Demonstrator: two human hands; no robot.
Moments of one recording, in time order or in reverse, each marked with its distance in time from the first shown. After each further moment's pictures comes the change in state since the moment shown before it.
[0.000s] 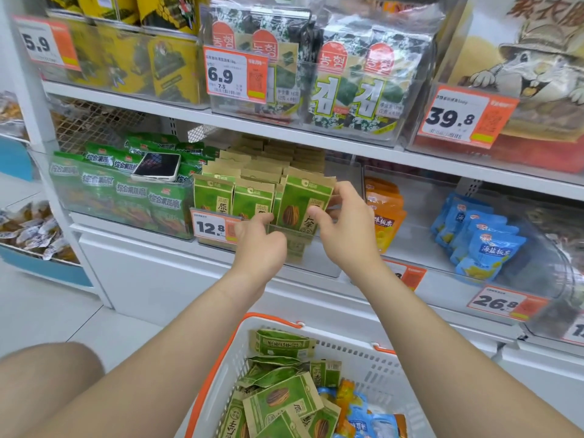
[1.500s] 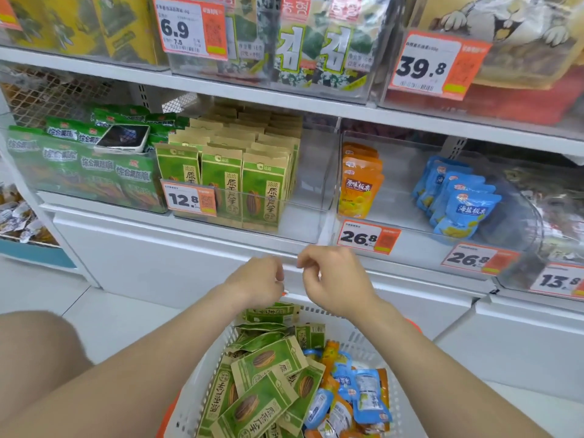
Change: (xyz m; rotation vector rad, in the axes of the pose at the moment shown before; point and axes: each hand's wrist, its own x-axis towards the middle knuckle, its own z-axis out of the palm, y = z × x) left_hand -0.013 -0.088 0.034 0.834 -0.554 0.093; right_hand -0.100 0.061 -0.024 -0.332 -0.407 -0.093
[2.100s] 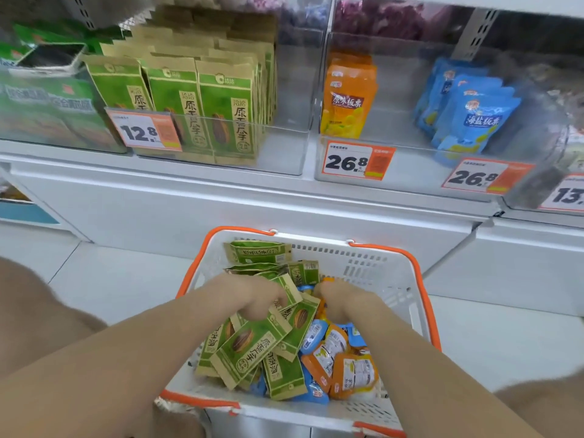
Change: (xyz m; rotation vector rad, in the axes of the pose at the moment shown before) left_hand -0.023 -0.009 0.101 0.514 -0.740 0.092; right_hand -0.104 0.098 0.113 -0.238 -1.003 0.422
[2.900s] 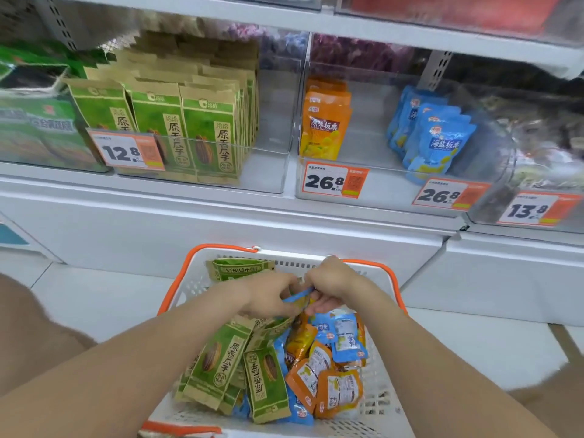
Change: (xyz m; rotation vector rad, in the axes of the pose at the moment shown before) left_hand 0.020 0.018 -0.024 -0.365 0.280 0.247; right_hand -0.043 -0.003 -0.063 1.009 0.131 0.211
